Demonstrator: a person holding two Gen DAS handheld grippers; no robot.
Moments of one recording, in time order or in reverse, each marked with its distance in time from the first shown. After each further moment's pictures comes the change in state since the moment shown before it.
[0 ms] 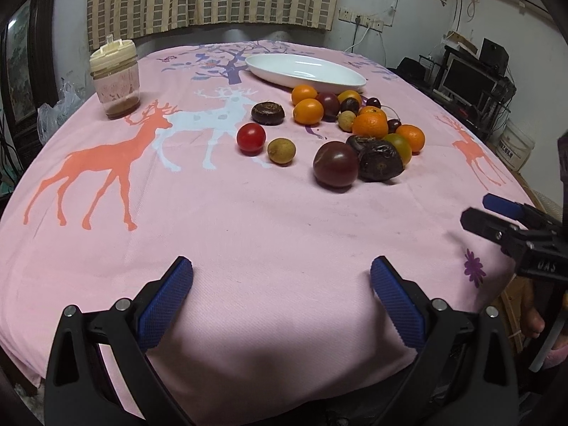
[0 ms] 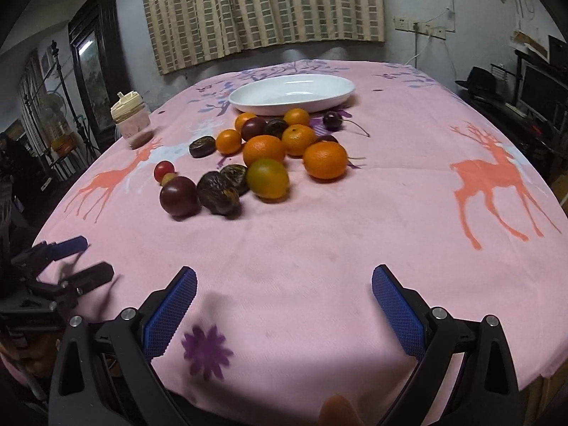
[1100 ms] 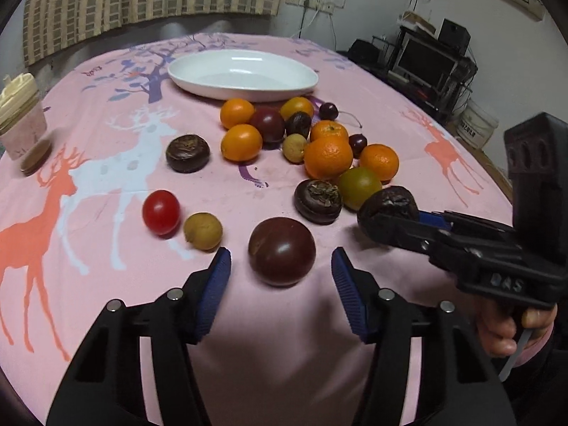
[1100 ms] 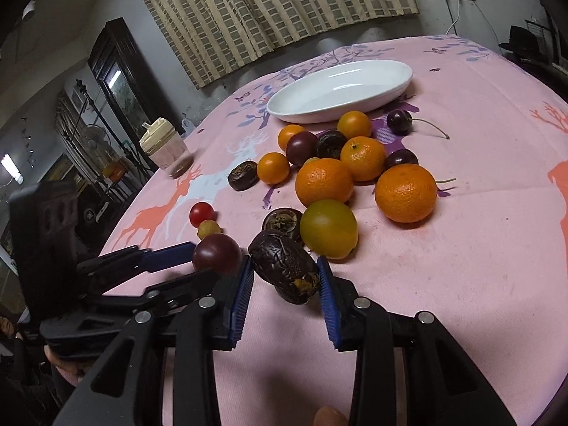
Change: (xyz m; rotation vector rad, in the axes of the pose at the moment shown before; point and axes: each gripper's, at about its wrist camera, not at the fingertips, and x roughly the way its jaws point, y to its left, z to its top) left arm 0.068 -0.034 0.080 0.120 0.086 -0.186; right arm 0.054 -0.007 0.041 0.110 0.021 0.295
